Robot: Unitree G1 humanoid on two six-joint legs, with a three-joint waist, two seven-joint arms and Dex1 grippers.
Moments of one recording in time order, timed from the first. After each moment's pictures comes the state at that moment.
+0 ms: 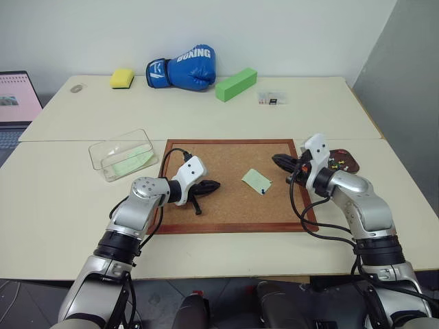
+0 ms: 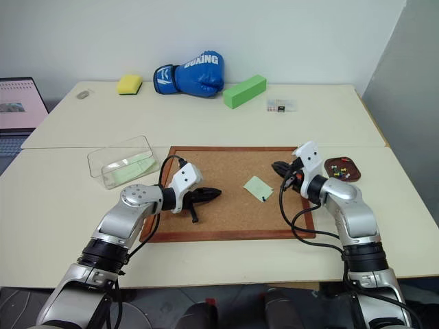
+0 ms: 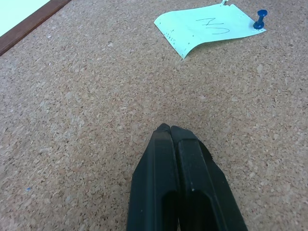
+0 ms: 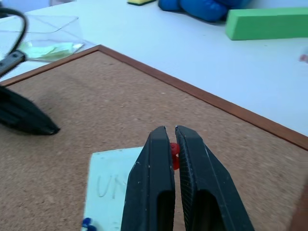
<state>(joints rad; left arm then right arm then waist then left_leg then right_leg) -0.53 0.51 -0.19 0.24 -0.09 0.30 -0.95 -0.51 -0.41 -0.02 0.05 0.26 0.45 0.64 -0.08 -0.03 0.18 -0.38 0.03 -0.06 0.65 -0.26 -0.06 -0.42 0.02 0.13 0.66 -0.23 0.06</state>
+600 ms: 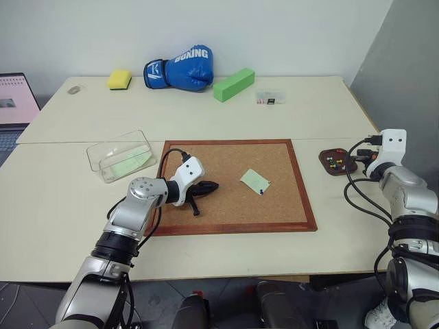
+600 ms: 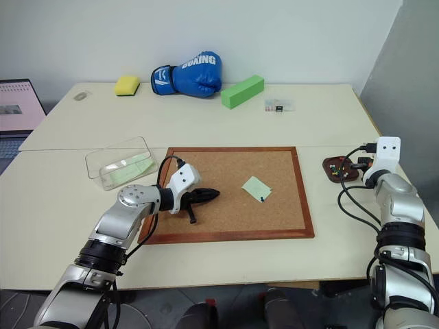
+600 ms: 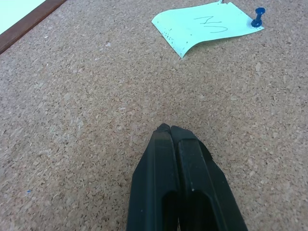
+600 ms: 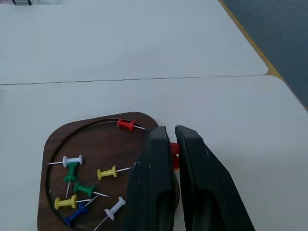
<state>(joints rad) -0.53 0.52 -0.19 0.23 -0.09 0.30 -0.97 -0.68 -0.56 -0.30 0.59 0.18 0.42 0.30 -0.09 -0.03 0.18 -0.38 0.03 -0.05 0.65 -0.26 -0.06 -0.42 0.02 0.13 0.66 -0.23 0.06</state>
